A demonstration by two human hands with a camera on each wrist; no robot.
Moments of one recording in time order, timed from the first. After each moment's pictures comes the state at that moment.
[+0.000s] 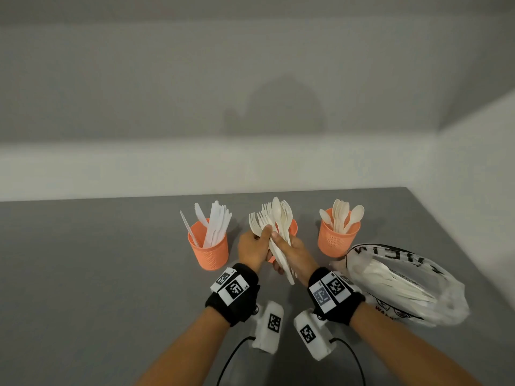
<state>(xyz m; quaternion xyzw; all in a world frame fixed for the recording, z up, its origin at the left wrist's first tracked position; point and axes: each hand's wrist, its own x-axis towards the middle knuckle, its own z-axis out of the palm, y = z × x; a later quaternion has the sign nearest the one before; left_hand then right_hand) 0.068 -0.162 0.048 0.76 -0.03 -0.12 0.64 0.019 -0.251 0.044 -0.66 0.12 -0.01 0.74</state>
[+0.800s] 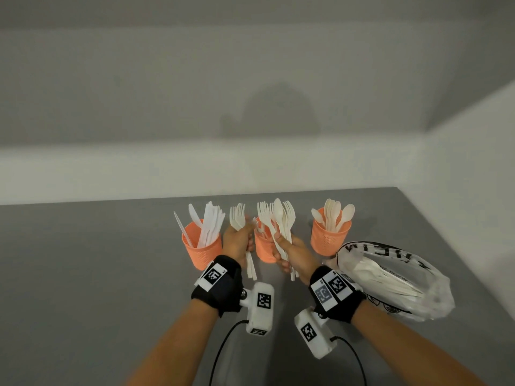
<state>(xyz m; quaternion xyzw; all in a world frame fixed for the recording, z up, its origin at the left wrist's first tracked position) 0.076 -0.150 0.063 0.62 0.03 -0.17 0.77 0.009 -0.266 0.043 -0.65 0.14 0.00 0.75</state>
